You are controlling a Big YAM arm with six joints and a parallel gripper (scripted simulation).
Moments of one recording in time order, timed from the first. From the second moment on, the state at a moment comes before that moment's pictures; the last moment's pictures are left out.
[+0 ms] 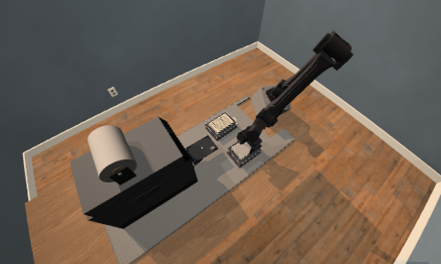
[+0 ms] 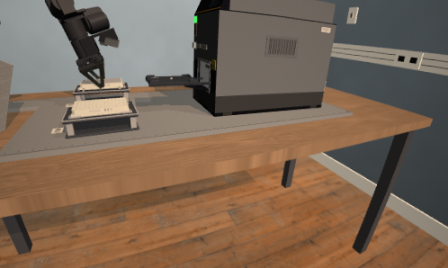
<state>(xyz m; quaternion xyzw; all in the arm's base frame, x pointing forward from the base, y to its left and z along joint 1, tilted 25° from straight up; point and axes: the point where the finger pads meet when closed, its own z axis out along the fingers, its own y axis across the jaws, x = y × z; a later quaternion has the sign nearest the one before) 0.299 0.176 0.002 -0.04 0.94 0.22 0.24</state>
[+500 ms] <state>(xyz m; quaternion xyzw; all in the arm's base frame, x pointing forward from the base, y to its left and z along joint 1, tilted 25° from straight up) 0.300 0.176 0.000 -0.03 0.94 0.22 0.25</state>
